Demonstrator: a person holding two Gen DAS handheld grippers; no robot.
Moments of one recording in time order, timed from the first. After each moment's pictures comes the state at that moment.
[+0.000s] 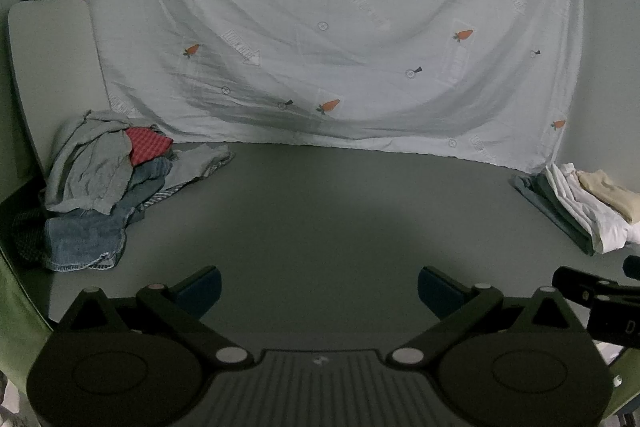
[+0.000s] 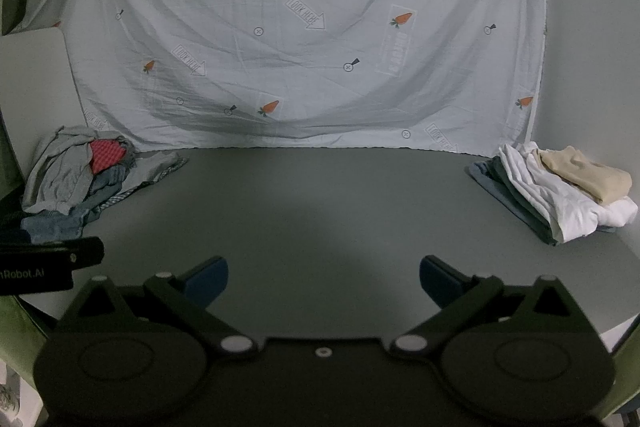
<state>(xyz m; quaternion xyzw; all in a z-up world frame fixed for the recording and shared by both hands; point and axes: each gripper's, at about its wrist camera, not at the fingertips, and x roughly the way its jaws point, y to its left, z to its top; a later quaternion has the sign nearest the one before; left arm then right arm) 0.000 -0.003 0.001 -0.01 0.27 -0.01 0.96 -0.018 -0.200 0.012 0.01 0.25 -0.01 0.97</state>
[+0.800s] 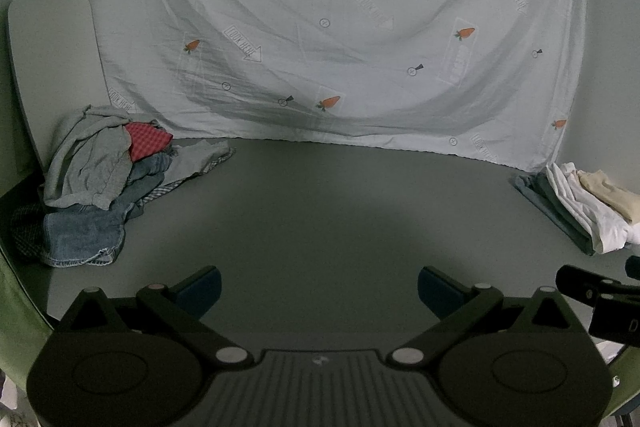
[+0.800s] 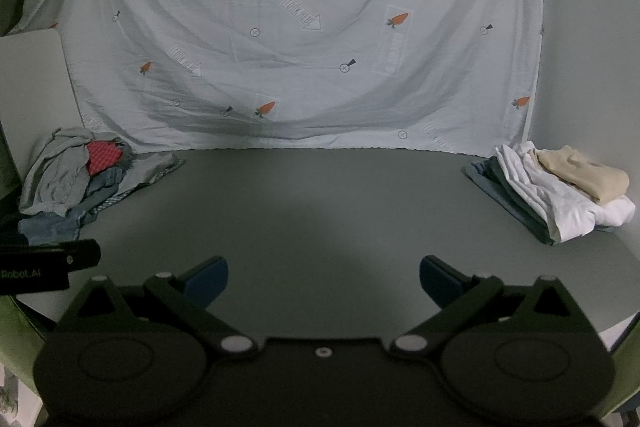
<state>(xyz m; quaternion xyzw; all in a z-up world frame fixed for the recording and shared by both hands) 0.003 0.002 0.000 -0.02 0.28 -0.01 0.96 -0.016 -0.205 0.012 0.01 0.25 -0.02 0.97</state>
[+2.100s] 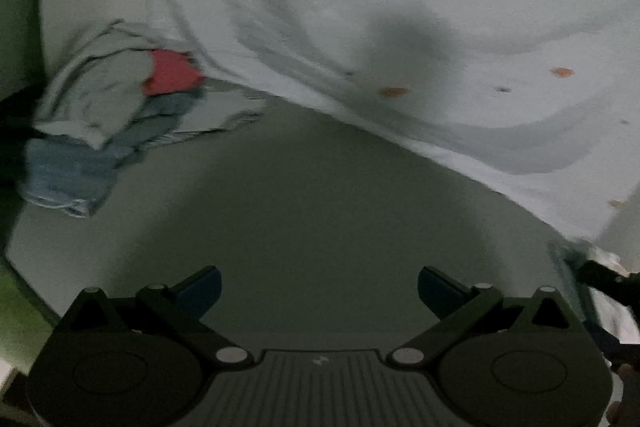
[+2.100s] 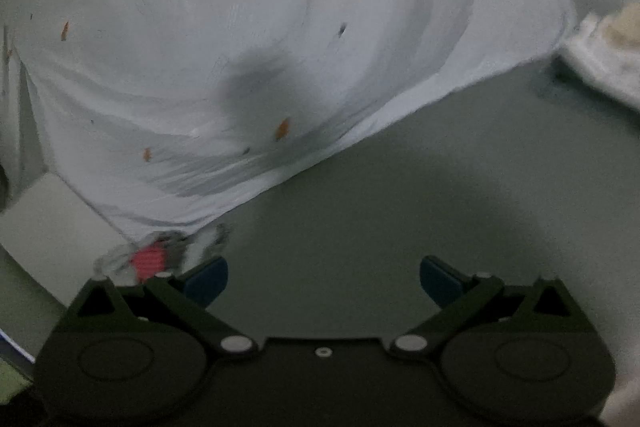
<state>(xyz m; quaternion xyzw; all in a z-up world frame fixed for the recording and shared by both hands) 0.153 0.049 -0.010 -0.16 0.34 0.09 0.92 0.188 -0.287 -0.025 0.30 0.28 0.09 0.90</state>
